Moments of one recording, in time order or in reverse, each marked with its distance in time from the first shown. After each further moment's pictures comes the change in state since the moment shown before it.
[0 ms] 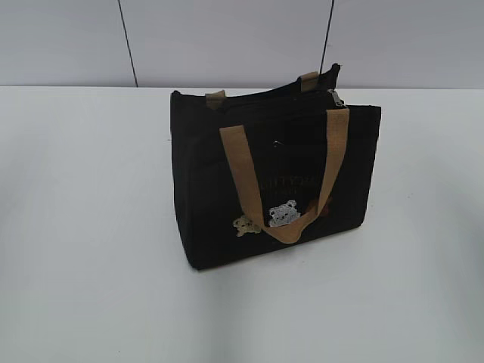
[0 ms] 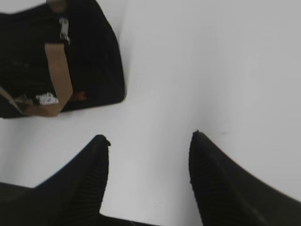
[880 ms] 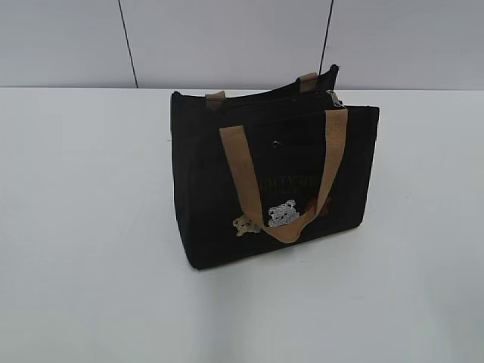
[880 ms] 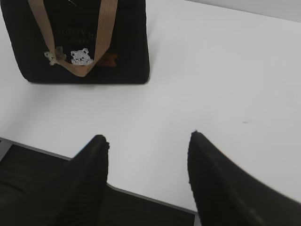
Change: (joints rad) left arm 0.000 -0.867 0.436 0.036 -0.009 0.046; right arm 0.000 -0.937 0.569 0.090 0.005 -0.103
